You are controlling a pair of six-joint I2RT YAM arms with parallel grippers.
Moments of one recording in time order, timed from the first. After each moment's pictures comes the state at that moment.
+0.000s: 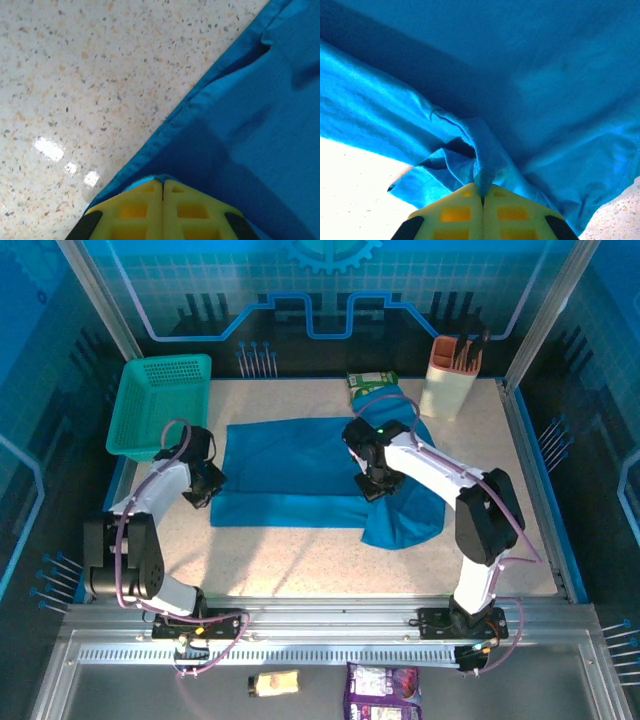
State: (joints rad) left arm 0.03 1.51 0.99 -0.75 -0.06 -0.79; right arm 0.59 1.83 1.49 -1.19 0.15 0.17
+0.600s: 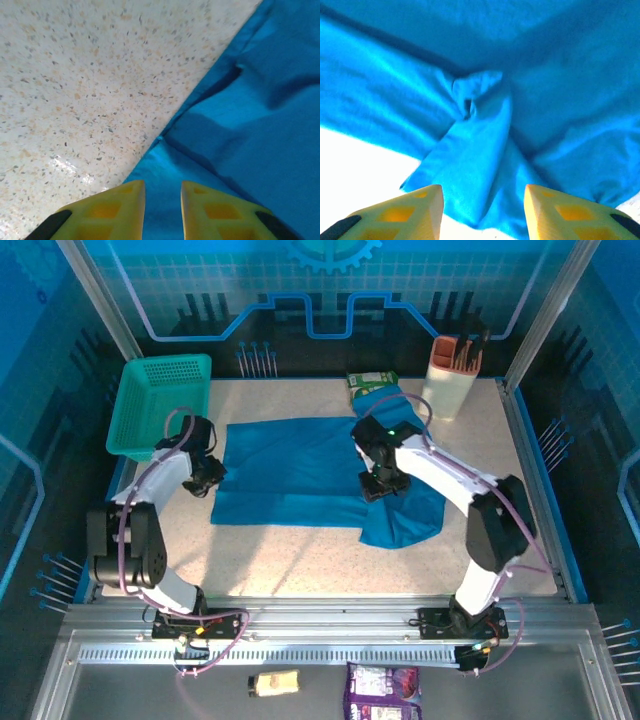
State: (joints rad) left arm 0.03 1.54 1.08 -0.78 -0.09 -0.70; right arm 0.57 1.71 1.39 -1.14 0.08 0.22
